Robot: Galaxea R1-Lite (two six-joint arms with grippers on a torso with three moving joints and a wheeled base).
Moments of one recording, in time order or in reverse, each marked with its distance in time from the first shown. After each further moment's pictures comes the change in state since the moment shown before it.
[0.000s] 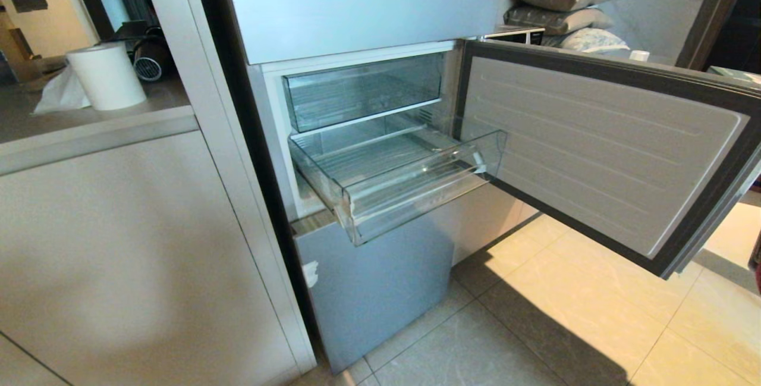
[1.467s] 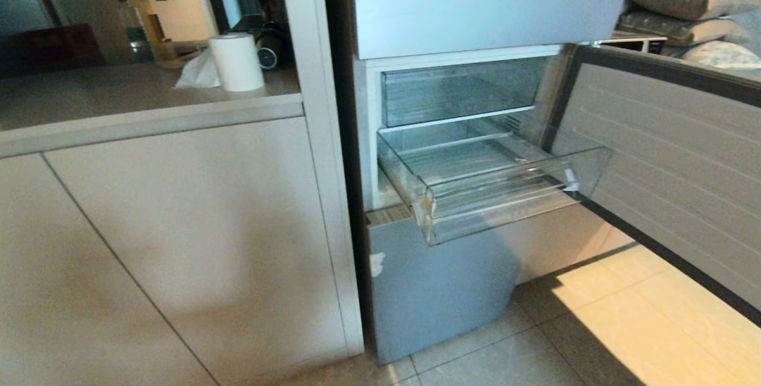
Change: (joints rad) left arm 0.000 0.000 0.000 0.000 0.000 0.000; right arm 0.115 -0.665 0.209 0.456 -0.020 -0.149
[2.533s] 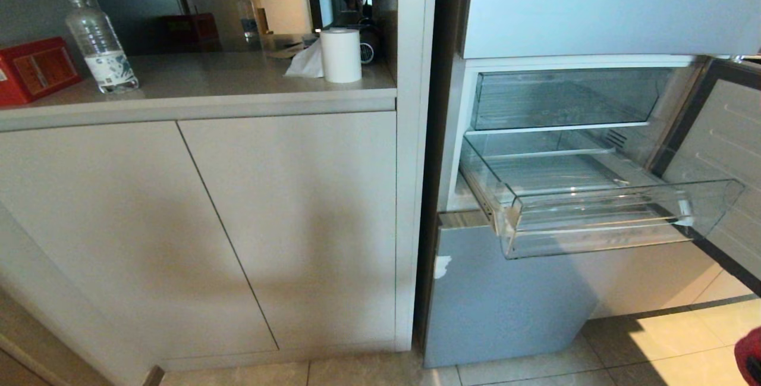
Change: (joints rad) left arm 0.000 0.000 0.000 0.000 0.000 0.000; right arm 0.021 0.509 -0.146 -0.277 0.008 0.052
